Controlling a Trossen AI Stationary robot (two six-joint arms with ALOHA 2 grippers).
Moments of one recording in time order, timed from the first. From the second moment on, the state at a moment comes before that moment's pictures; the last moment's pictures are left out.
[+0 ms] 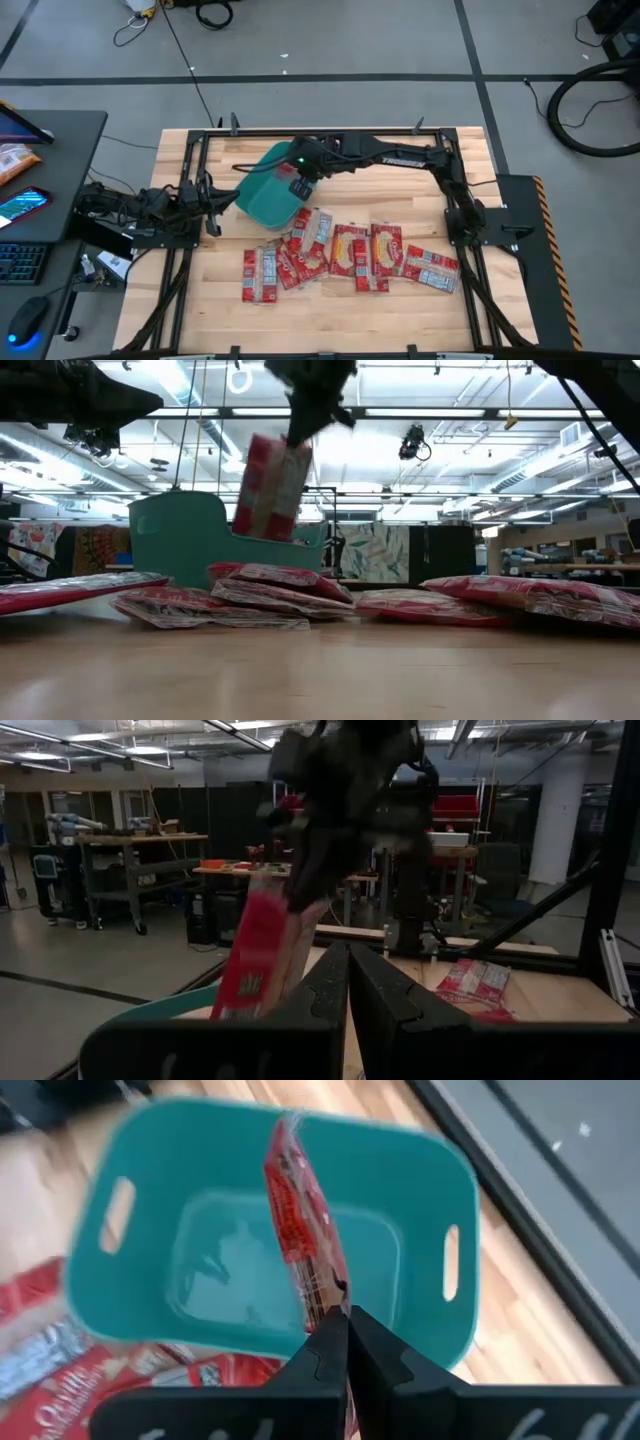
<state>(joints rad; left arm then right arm) -0.26 0.07 0.12 0.15 -0.56 0.06 -0.12 2.11 2.22 -1.08 0.25 0.31</state>
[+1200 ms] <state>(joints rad) -0.26 0.07 0.12 0.13 -0.56 0.06 0.06 2.04 1.88 -0.89 -0.03 0.03</state>
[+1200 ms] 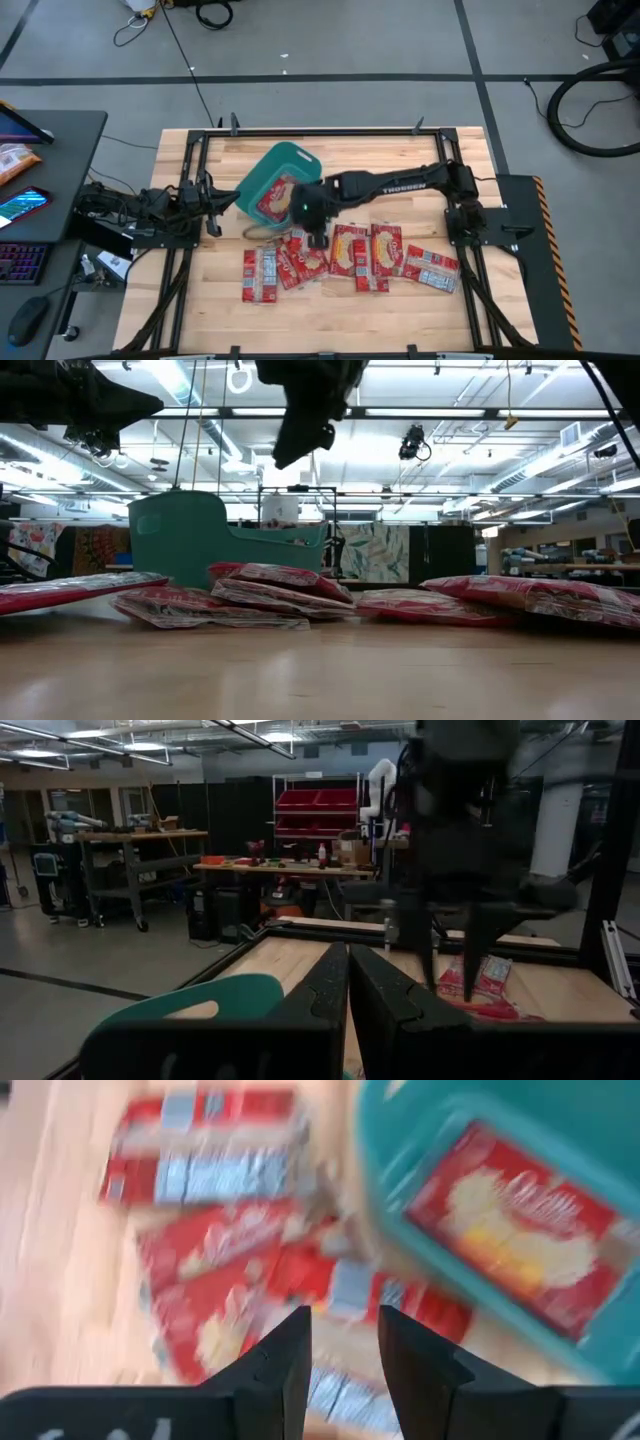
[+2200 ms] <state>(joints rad) -0.26 0.07 0.12 0.12 -0.56 0.06 0.28 1.99 1.56 -1.35 0.03 0.63</state>
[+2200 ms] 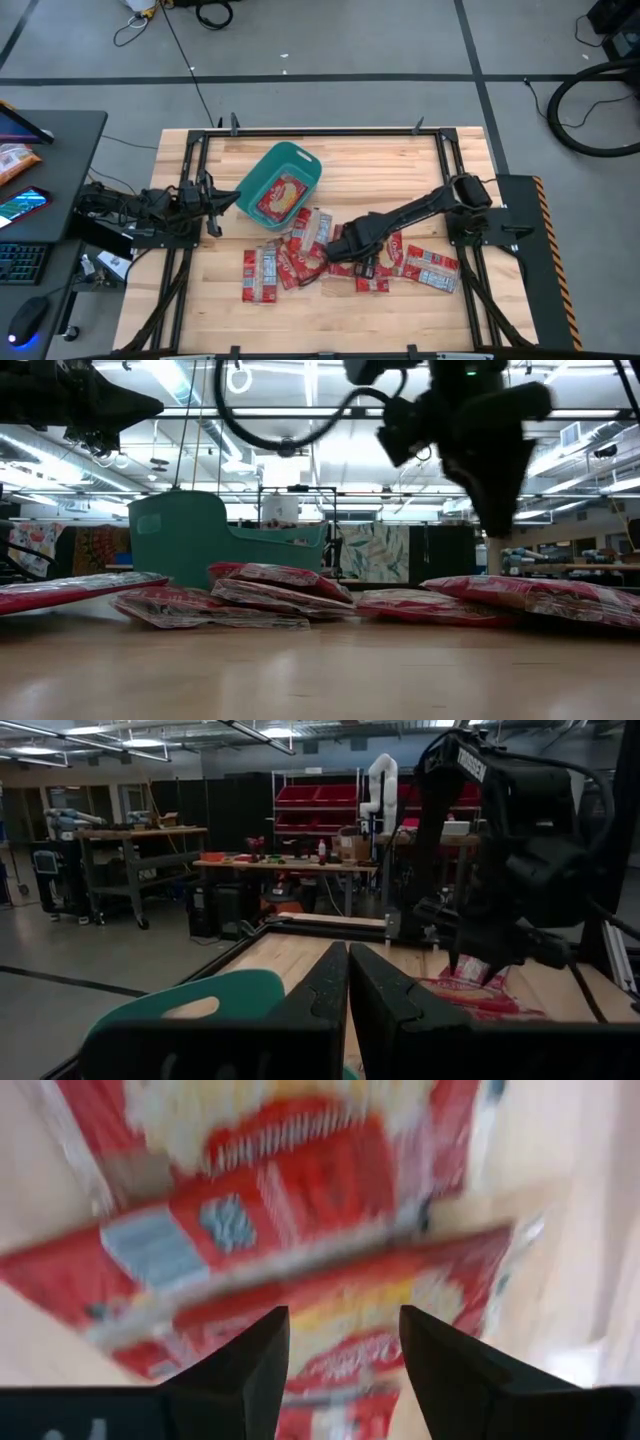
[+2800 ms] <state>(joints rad) -0.26 0.07 0.12 0.11 -0.56 0.06 0.35 1.79 1.26 -1.32 -0.14 0.97</state>
